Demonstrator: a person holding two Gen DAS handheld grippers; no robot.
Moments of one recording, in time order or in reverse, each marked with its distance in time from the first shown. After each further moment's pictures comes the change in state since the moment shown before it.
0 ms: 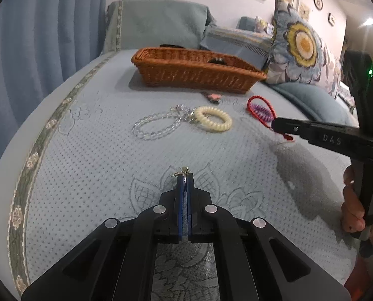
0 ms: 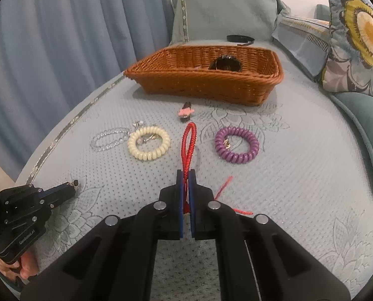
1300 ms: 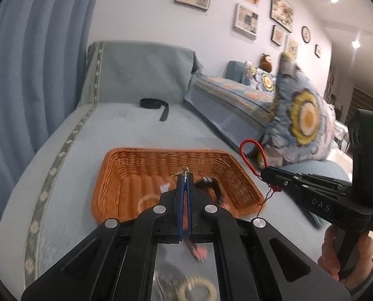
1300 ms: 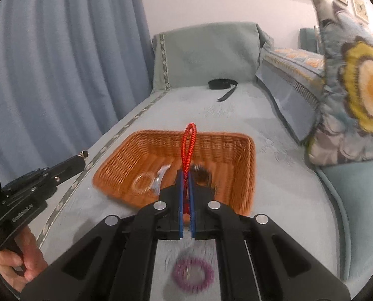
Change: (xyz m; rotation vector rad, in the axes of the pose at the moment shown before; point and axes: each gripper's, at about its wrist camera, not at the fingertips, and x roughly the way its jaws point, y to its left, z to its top) left arm 0.069 -0.012 0.212 0.009 -0.197 -0.090; right arm 0.021 -0.058 0.163 0.084 -0.159 -0.043
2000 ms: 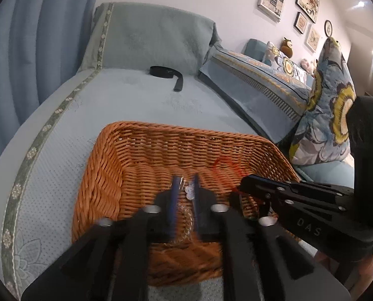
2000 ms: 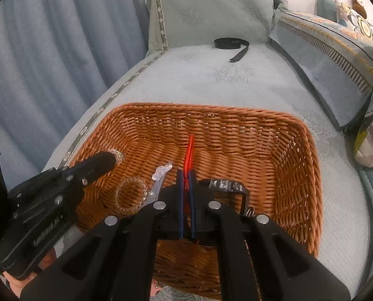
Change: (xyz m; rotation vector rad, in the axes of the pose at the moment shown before) left arm 0.092 0.050 -0.004 -0.083 0.134 0.005; right arm 0.108 0.019 0.007 0.004 0.209 -0.012
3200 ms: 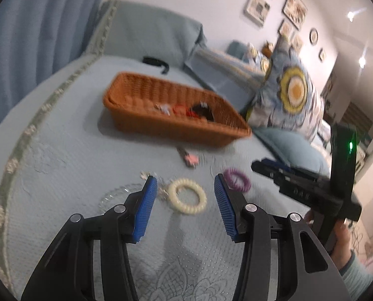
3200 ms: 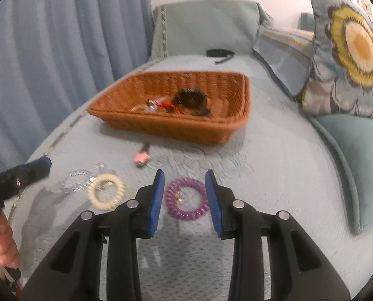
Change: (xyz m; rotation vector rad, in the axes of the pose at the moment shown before) left arm -0.132 -0.027 -0.133 -0.049 0.027 -0.101; right arm -0.101 -0.025 -0.148 -0.047 -0.093 -0.065
